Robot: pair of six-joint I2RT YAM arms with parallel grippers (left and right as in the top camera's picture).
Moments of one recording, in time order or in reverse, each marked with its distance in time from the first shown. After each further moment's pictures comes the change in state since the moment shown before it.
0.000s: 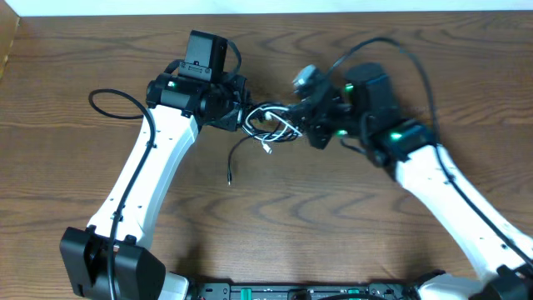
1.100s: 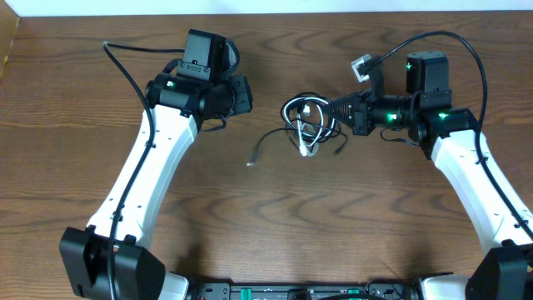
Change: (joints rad) left arm 0.003 -0.002 0.000 0.035 -0.013 1.164; right arm -0.288 0.053 0.000 -0.132 -0.349 0.187
